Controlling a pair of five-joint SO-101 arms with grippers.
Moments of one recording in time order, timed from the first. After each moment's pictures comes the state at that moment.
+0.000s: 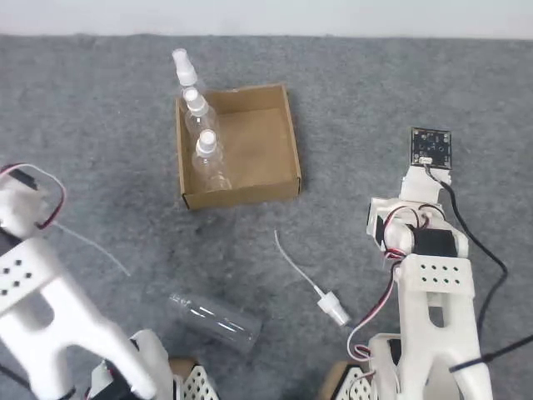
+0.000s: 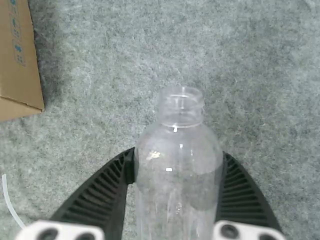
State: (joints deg) left arm -45.4 -34.7 23.3 69.8 24.9; right arm -0.1 -42.4 55.5 51.1 -4.8
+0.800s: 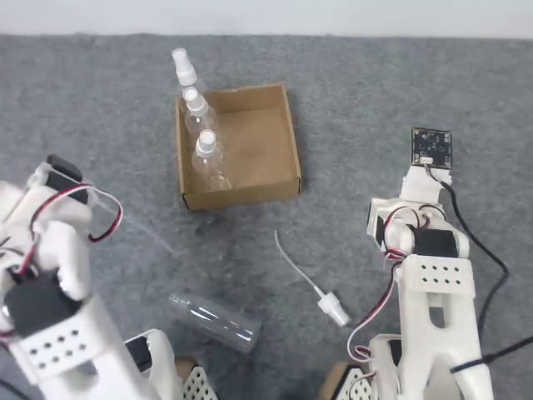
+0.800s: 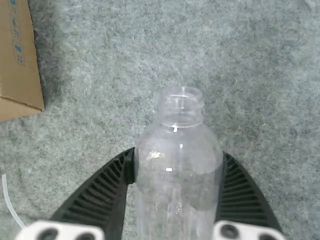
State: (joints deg) left arm -31.3 -57.0 31.8 69.8 36.6; right arm -0.1 -42.4 55.5 51.1 -4.8
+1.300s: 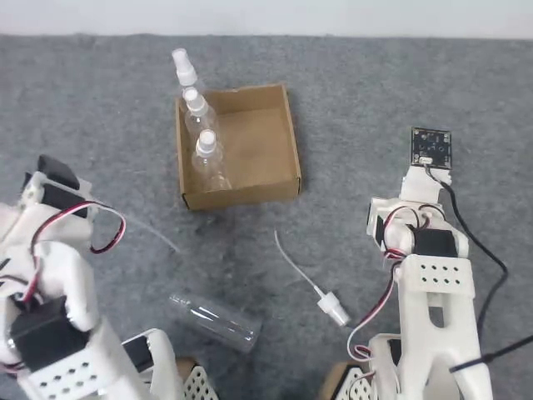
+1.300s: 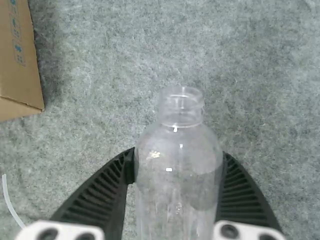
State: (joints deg) left arm -31.3 -64.1 31.8 69.8 38.5; right arm -0.1 -42.4 55.5 51.1 -4.8
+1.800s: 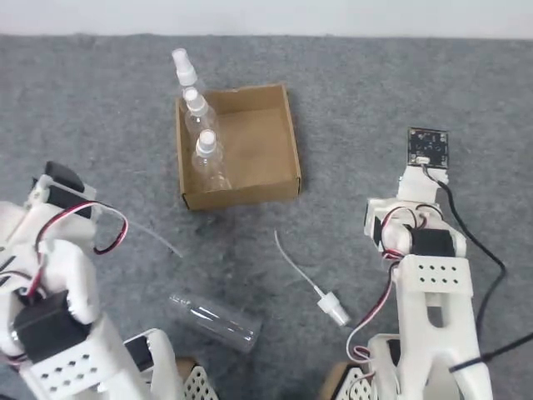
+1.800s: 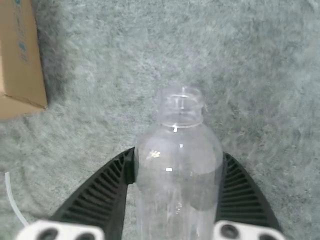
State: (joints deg) left arm -31.3 -64.2 35.0 69.8 38.5; right arm -1.1 -42.4 55.5 51.1 -4.8
